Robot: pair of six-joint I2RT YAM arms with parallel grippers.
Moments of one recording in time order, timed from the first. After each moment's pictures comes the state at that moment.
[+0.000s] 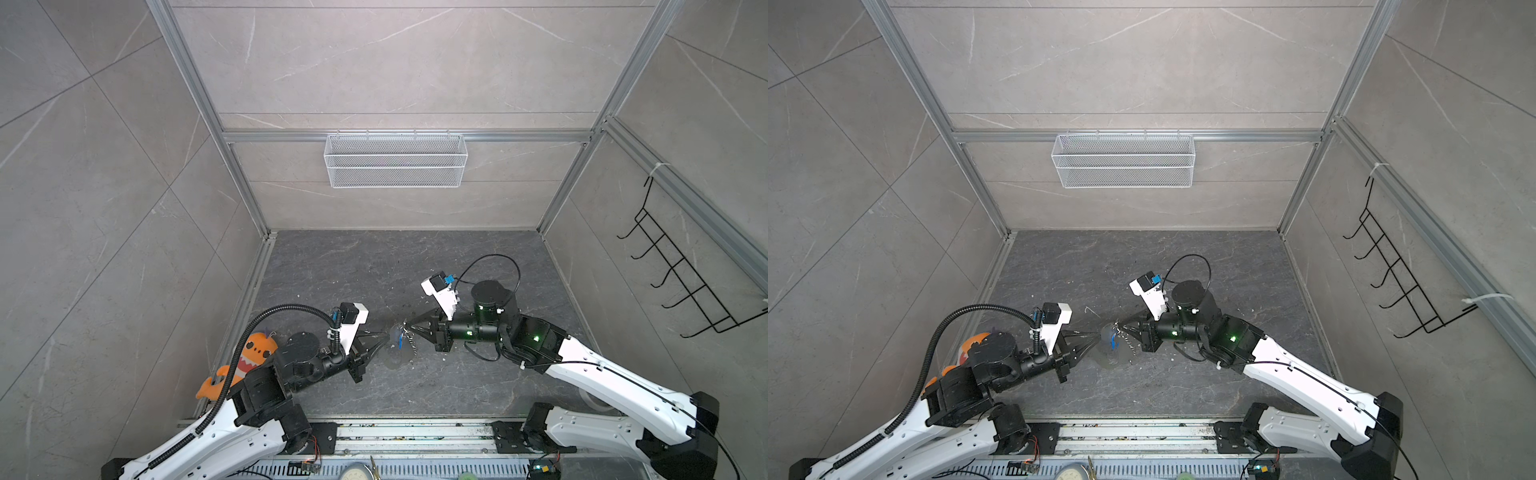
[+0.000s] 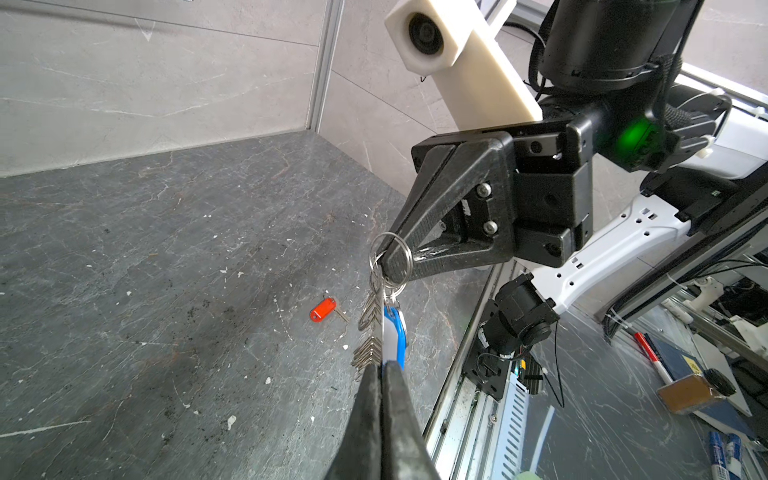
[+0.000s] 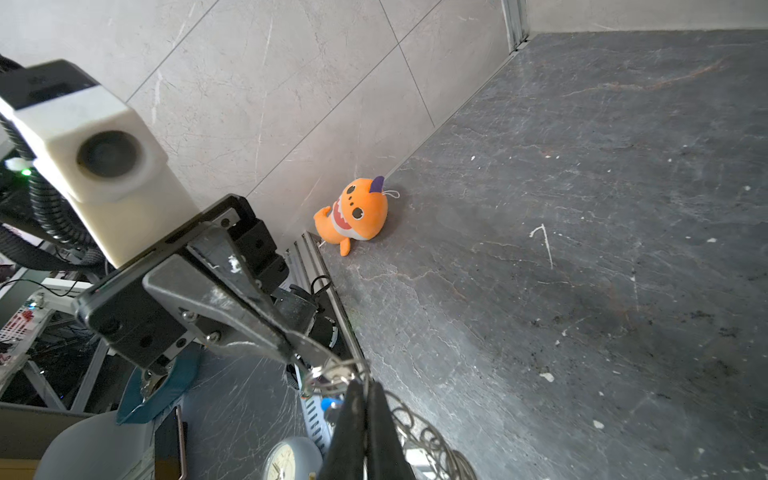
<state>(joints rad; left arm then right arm) -1.00 0.56 0.71 -0.34 0.11 -0.31 0.91 1.10 1.04 -0.33 -0.38 0.42</state>
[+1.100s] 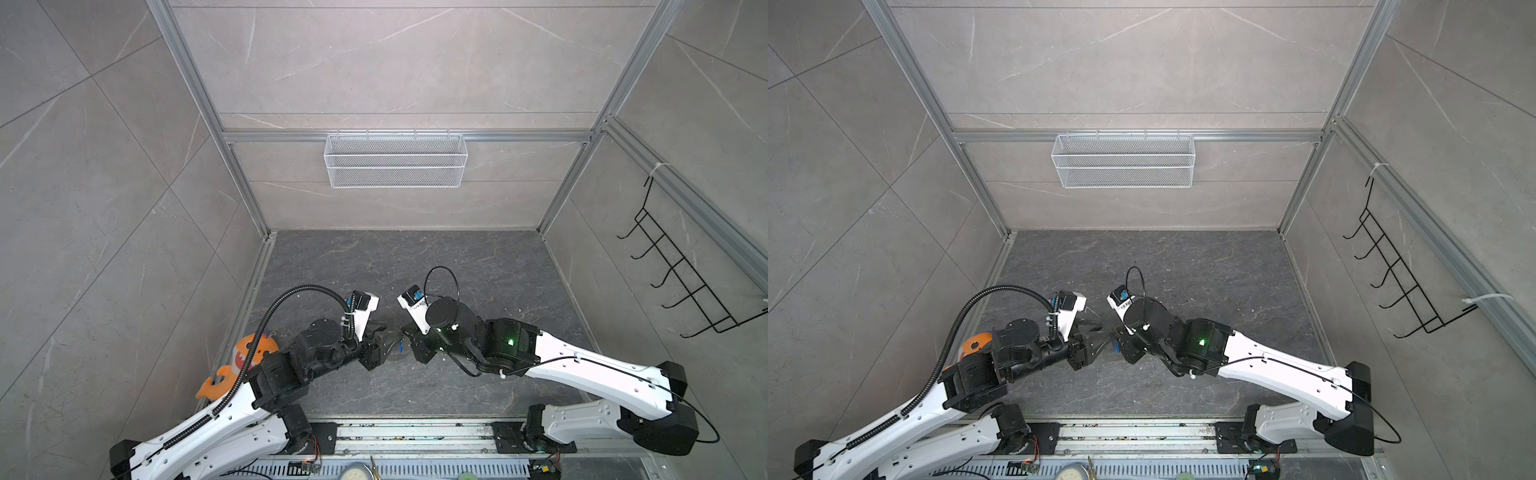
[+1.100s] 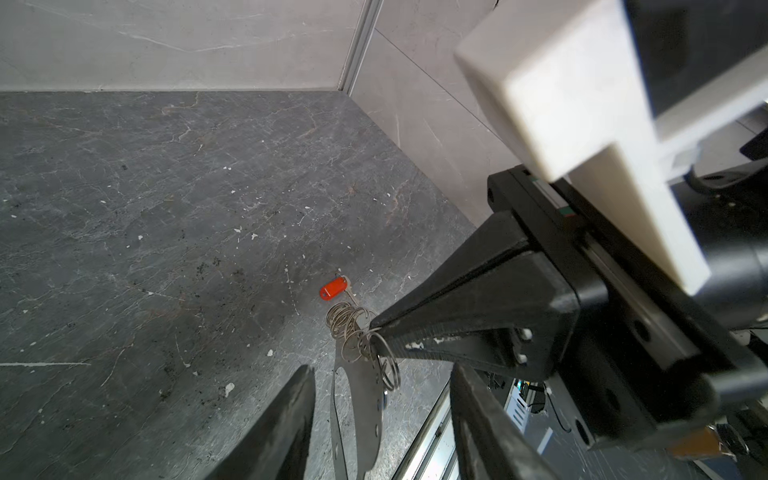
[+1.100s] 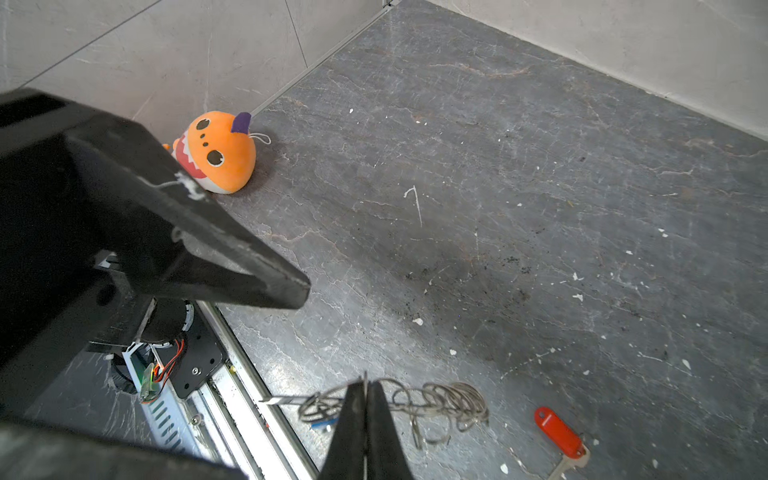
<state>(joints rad) -1.00 0.72 0.79 -0.38 0.04 -0.44 1.17 1.28 1.26 -0.66 0.21 0.32</state>
